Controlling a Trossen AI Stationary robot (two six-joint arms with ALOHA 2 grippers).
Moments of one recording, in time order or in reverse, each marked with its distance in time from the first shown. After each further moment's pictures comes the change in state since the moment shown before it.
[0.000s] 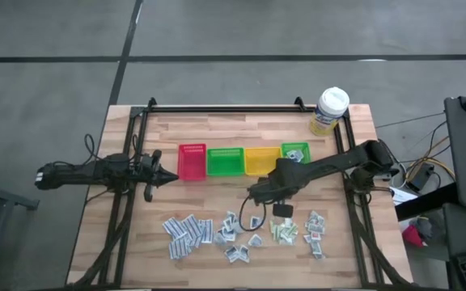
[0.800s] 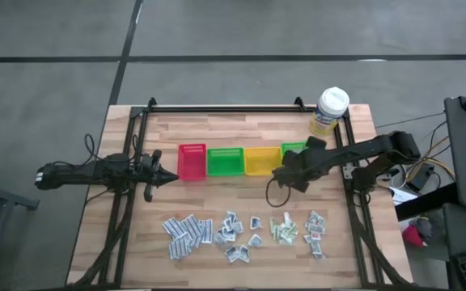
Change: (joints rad) left arm 0.000 0.000 0.000 0.003 0.000 0.000; right arm -0.119 -0.286 -0.384 -0.018 0.330 0.254
